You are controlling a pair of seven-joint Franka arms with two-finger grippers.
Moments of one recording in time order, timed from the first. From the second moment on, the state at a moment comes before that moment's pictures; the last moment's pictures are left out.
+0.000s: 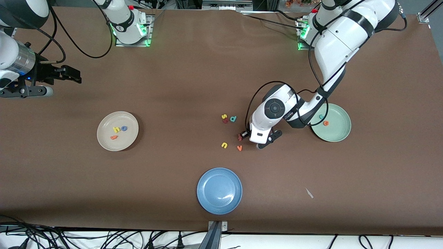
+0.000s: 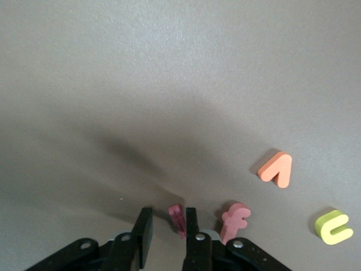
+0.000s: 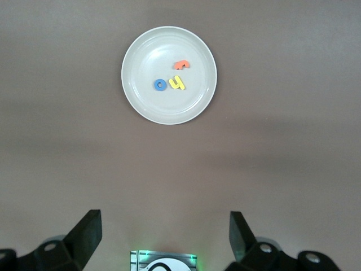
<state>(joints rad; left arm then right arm) -0.08 0.85 -0.55 -1.64 0.35 2.39 -1.35 0.16 -0.01 -0.13 -1.76 -0.02 1.57 -0.05</state>
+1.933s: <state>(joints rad) -0.13 0.85 -0.55 -1.64 0.36 2.38 -1.47 0.16 -0.01 -0.13 -1.76 -0.02 1.57 -0.05</state>
